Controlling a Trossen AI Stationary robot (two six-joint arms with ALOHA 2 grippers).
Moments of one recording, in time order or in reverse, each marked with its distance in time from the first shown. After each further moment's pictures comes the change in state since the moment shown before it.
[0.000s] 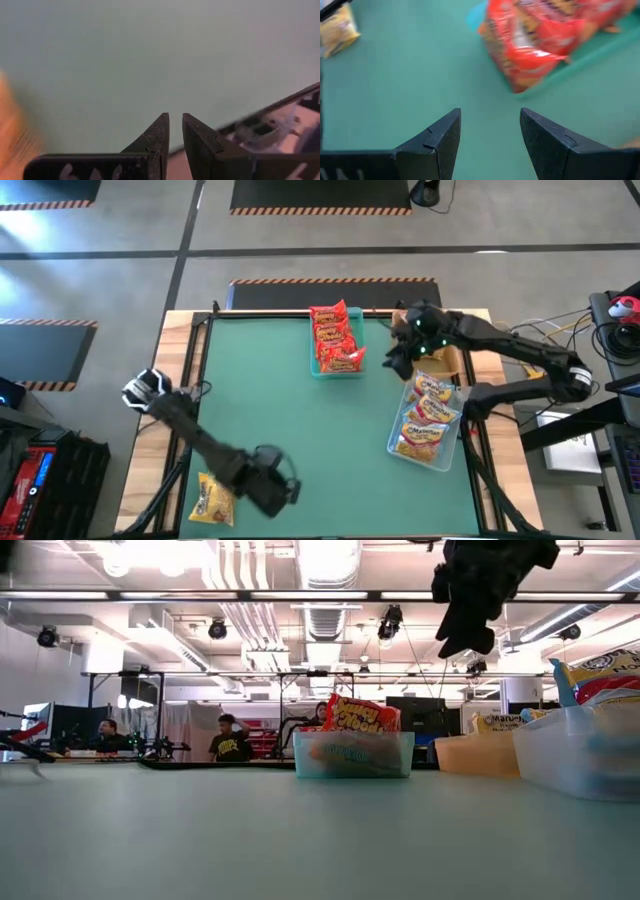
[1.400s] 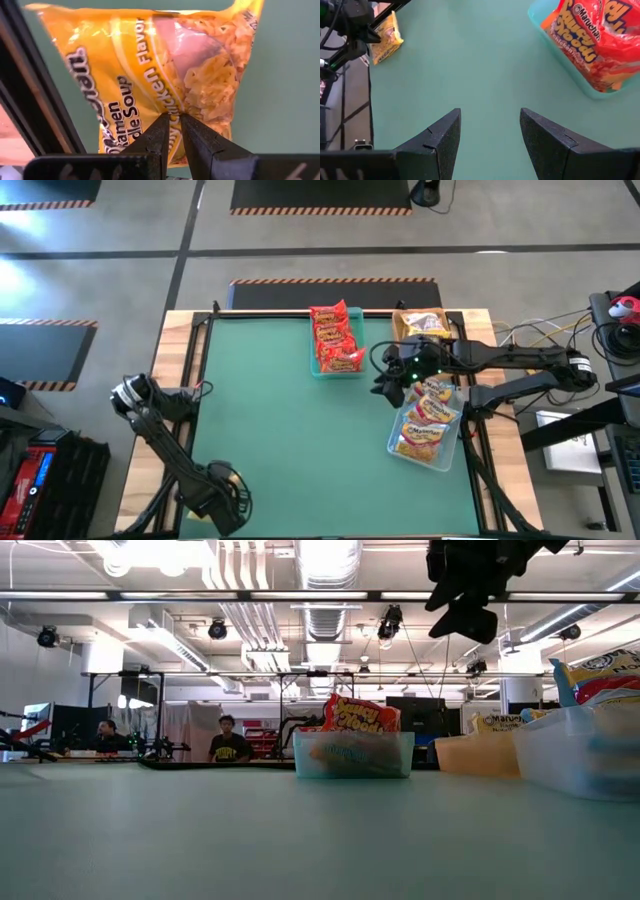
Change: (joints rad) left arm -0.242 -0.008 -0.245 -0.134 0.332 -0.350; right arm 0.356 -0.015 -0.066 0.193 0.153 0.357
